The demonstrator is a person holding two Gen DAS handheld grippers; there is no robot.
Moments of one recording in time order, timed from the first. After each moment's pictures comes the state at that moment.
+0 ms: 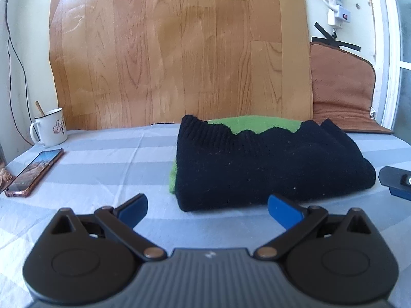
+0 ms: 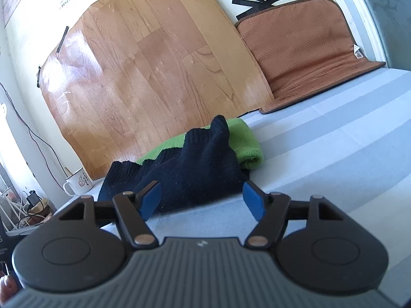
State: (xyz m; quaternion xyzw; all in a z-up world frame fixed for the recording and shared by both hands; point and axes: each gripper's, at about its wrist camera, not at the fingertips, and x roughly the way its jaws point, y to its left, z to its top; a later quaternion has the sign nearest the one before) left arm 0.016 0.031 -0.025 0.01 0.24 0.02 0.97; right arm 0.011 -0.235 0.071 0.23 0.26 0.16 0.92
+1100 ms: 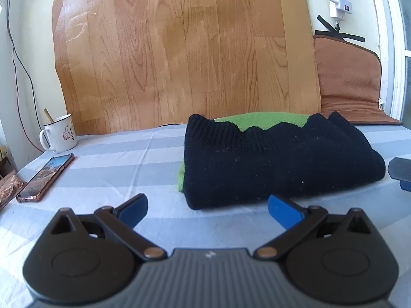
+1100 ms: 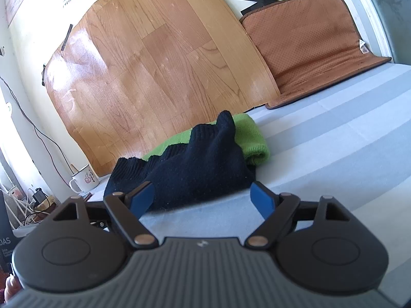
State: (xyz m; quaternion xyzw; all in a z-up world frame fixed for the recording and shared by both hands) left arm 0.015 0.027 -0.027 0.04 0.24 0.04 0.97; right arm 0.012 -0.233 0.070 0.23 0.27 0.17 0.92
